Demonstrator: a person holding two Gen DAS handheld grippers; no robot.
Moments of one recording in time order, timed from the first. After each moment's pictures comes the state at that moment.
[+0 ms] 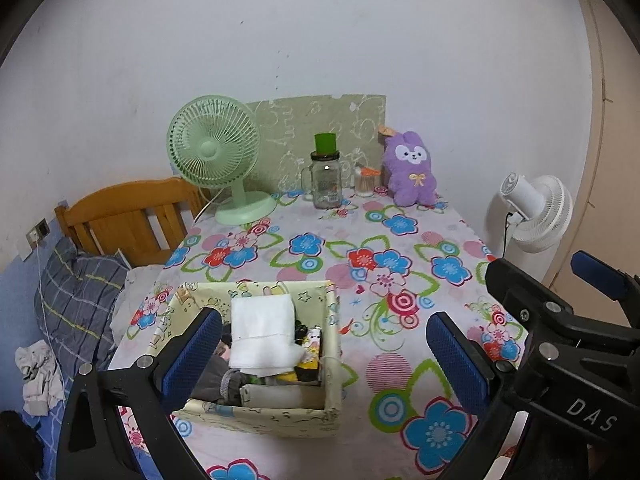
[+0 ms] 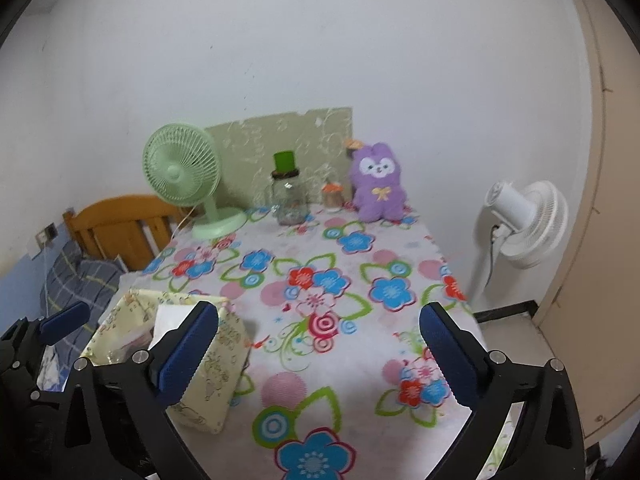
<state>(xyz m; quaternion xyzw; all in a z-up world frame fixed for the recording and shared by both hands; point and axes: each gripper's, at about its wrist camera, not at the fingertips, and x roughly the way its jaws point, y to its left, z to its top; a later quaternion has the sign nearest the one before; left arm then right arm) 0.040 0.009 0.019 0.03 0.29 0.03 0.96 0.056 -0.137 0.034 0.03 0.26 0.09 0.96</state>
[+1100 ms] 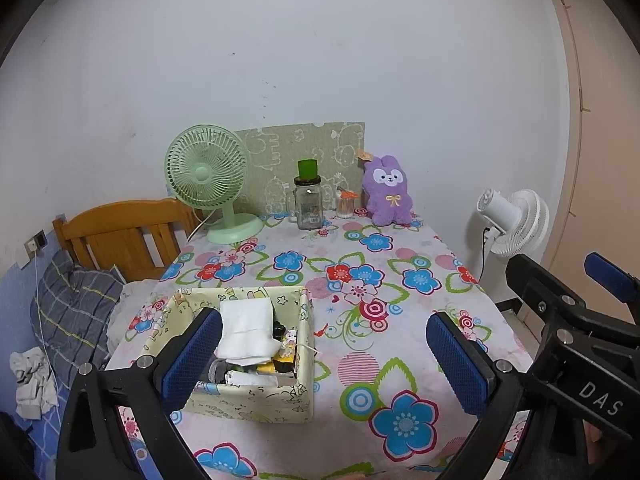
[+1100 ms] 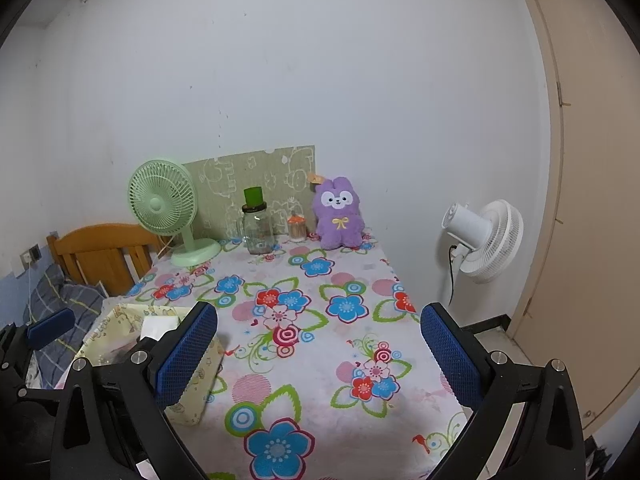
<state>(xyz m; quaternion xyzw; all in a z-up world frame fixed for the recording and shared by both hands) -0.004 -0.014 0.033 0.02 0.25 0.01 0.97 0.001 -0.174 0.047 0.04 0.20 0.04 0.98</state>
